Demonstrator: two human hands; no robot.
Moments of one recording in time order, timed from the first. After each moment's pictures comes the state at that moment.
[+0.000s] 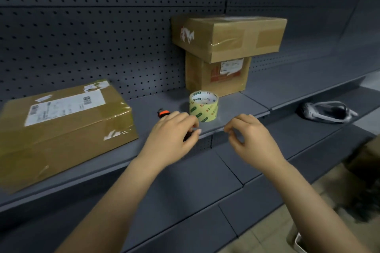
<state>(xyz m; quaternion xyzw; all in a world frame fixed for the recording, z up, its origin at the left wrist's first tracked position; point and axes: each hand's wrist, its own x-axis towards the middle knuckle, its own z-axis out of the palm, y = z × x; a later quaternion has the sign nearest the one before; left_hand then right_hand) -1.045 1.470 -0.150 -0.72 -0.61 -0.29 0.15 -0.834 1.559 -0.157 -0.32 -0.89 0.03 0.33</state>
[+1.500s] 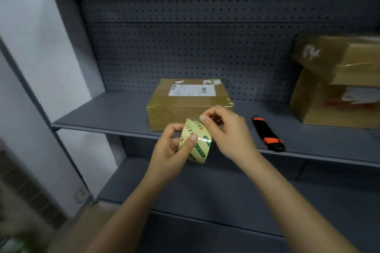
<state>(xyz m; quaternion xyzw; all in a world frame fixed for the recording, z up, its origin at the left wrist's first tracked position) -1.044 1.291 -0.144 -0.31 -0.64 -0.70 -0.08 -0.996 1.445 -0.113 -0.02 -0.87 0.34 0.35</state>
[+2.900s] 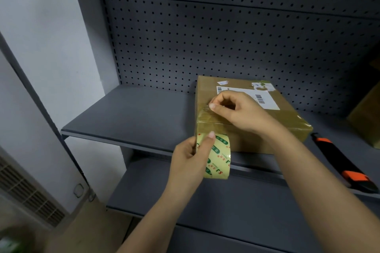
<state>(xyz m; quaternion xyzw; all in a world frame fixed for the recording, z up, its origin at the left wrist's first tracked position) -1.161 1.244 -0.136 -0.14 -0.62 -0.75 -0.21 -1.184 1.423 -0.091 -0.03 -0.92 0.36 0.15</state>
